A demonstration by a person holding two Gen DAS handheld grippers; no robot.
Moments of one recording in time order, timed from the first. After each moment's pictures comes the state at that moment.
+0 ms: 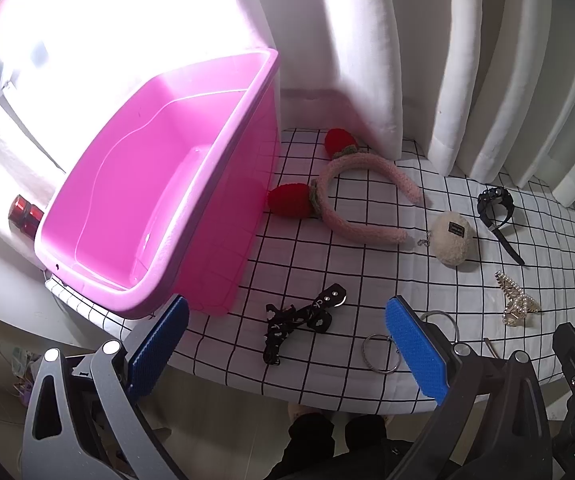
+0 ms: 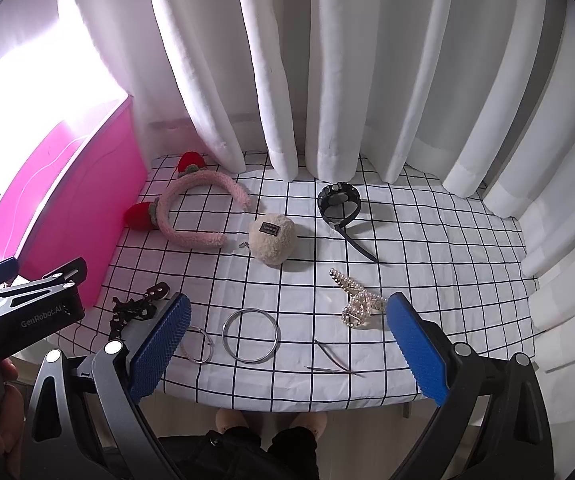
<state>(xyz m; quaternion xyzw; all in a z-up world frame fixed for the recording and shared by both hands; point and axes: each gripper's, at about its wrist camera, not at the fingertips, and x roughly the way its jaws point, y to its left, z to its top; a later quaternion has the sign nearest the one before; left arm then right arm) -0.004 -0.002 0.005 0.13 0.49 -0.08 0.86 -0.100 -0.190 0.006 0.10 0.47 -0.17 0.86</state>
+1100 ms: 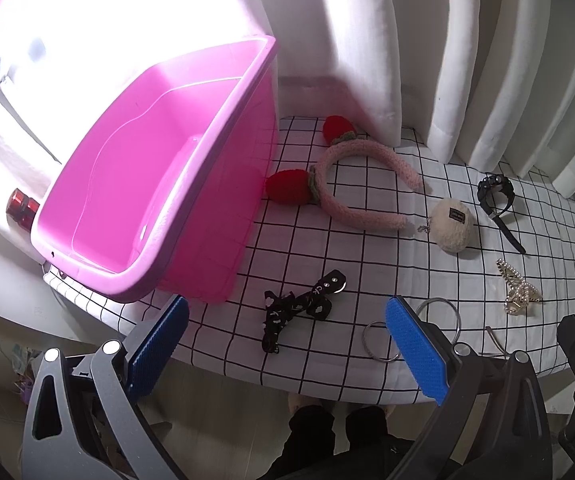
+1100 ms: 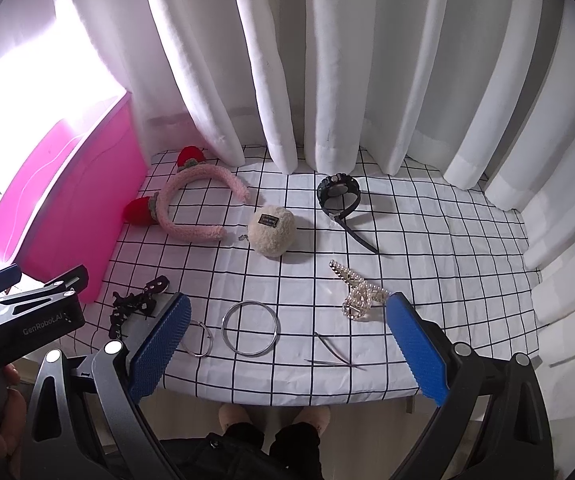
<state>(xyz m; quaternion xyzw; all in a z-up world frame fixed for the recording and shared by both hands) -0.010 0.000 -0.006 0.14 0.51 -0.08 0.85 -0.103 -0.193 0.001 0.11 0.48 -0.17 0.85</state>
